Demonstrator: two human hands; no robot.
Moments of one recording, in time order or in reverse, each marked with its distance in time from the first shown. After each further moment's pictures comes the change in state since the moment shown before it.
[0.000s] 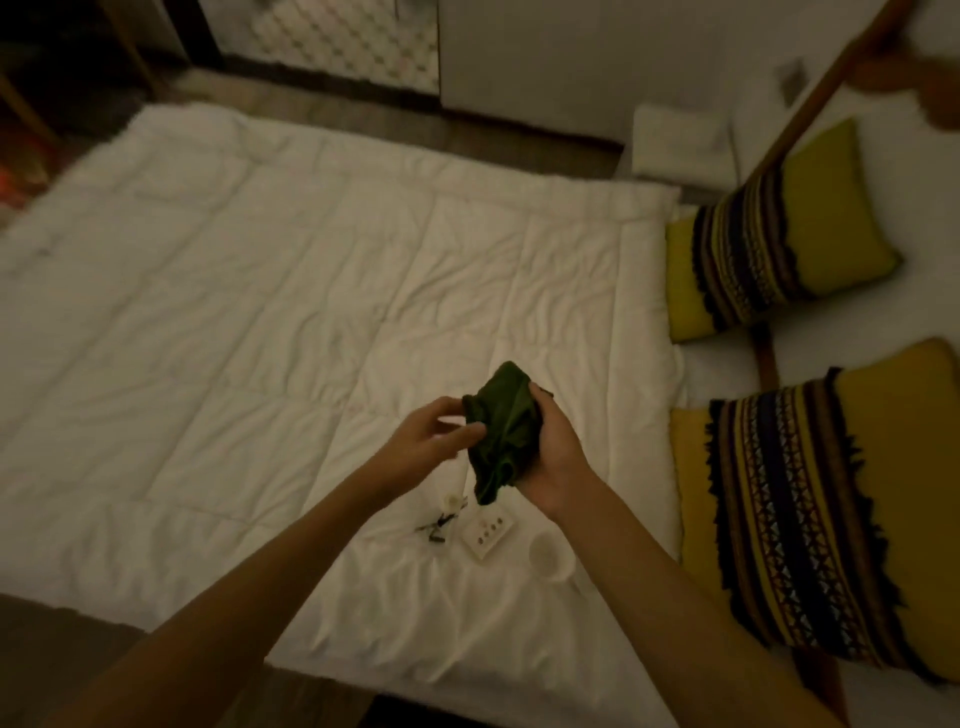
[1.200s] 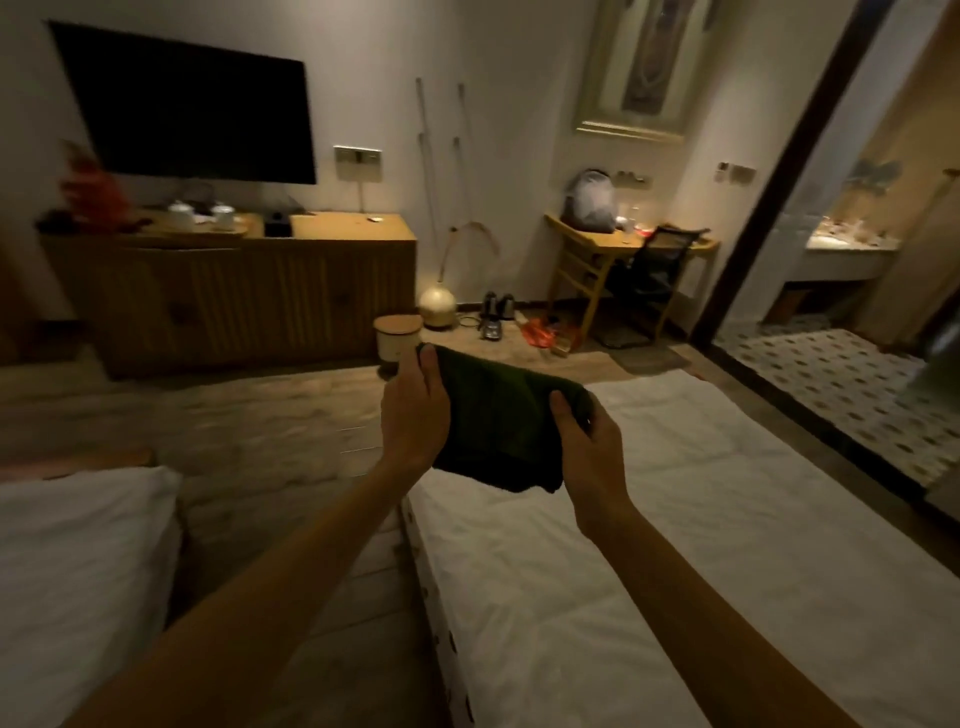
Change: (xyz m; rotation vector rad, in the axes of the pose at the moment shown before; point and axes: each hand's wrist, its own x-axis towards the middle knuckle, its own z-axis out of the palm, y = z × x) left_hand -0.484 -0.010 -0.462 0.138 1.851 0.202; right_hand -0.135 0.350 0.553 -0.925 -0.879 -0.638
